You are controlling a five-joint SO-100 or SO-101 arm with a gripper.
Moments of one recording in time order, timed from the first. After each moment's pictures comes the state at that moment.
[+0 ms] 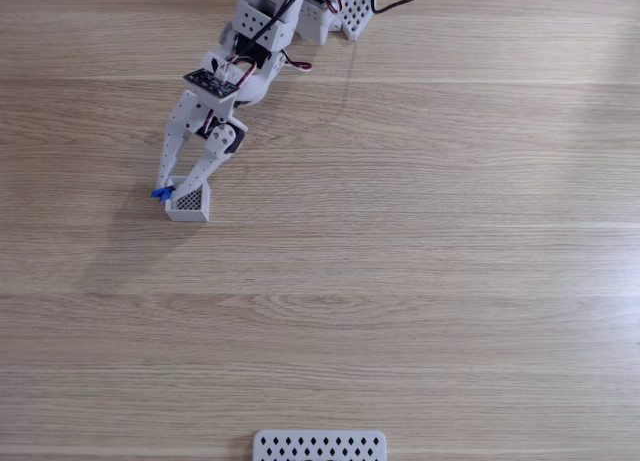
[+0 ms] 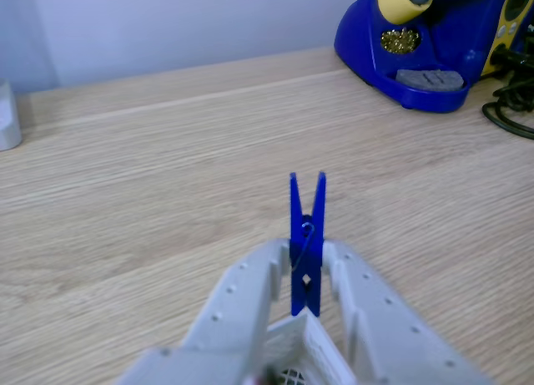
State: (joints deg) arm 33.6 95.4 146.4 -28.8 -95.8
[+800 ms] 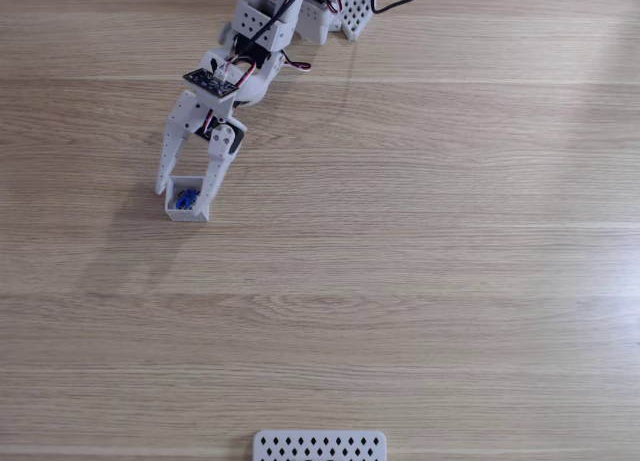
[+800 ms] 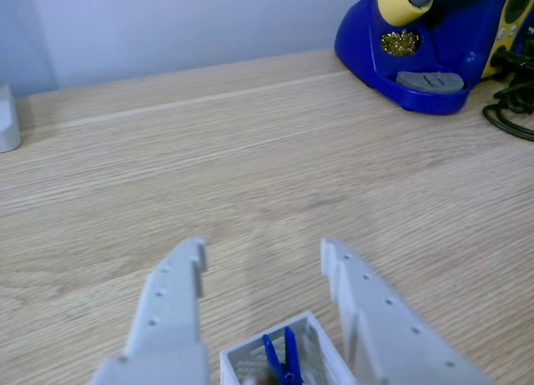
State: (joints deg) arm 33.7 95.4 146.4 -28.8 -95.8
